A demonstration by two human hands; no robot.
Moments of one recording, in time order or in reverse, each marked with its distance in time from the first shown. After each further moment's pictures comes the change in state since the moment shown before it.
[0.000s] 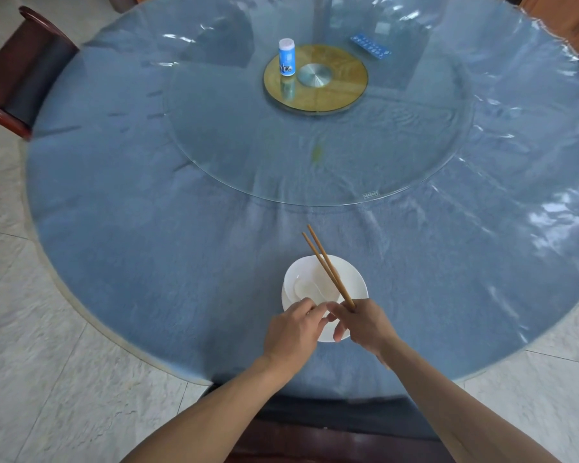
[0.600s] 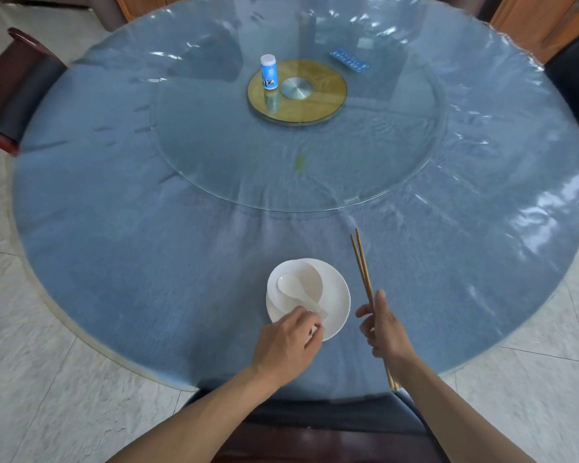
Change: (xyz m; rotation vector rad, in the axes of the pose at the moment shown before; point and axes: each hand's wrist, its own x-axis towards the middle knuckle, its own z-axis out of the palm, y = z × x) left_hand -0.008 0.016 0.000 -0.127 0.063 0.047; right_hand -0.024 0.036 -0.036 0.438 0.243 0.132
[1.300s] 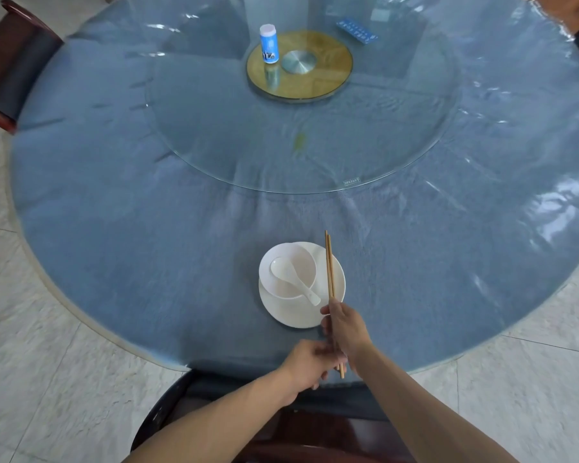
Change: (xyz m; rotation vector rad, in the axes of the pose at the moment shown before) left_hand -0.024 0.043 0.048 -0.887 -0.656 -0.853; right_hand 0.007 0.025 0.045 0.011 -0.147 0.080
